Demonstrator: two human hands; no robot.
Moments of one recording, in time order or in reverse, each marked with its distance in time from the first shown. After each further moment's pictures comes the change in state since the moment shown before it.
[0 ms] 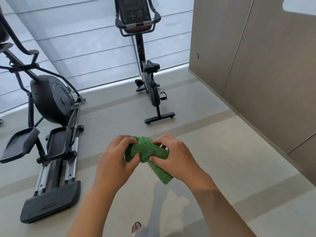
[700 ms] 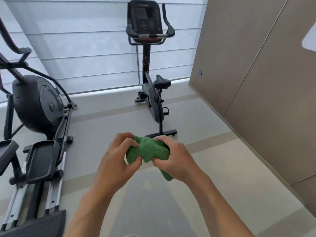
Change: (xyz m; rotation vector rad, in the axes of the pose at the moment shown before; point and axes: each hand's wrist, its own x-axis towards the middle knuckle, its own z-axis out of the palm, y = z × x) left_hand 0.198 -0.225 -0.046 -0.252 0.014 0.075; right_hand 0.264 -0.057 0.114 0.030 -0.075 0.139
